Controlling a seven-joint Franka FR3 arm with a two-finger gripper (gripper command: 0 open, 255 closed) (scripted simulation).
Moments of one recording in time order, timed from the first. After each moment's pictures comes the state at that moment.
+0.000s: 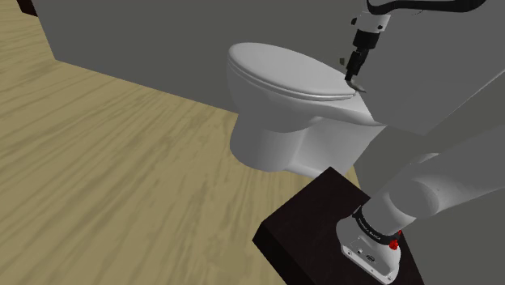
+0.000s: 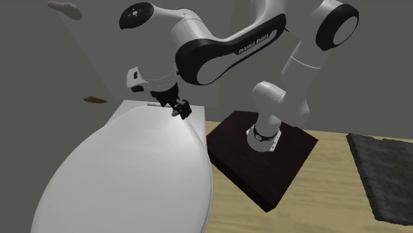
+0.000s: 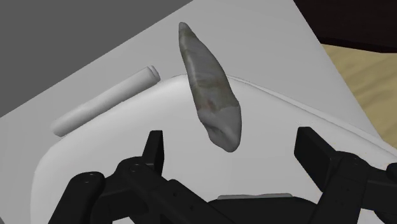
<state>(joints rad) -0.10 -0.32 -0.32 -2.02 -0.22 1.62 -0.54</state>
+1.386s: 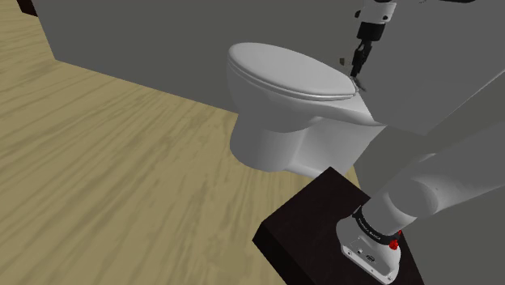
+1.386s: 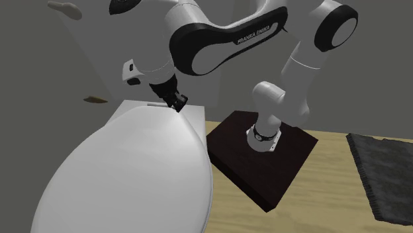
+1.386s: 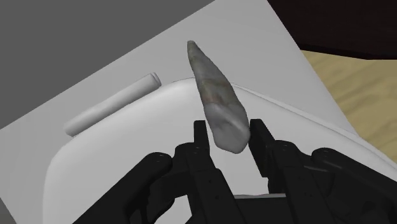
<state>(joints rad) -0.12 -0.29 -0.30 -1.92 -0.20 1.51 -0.55</state>
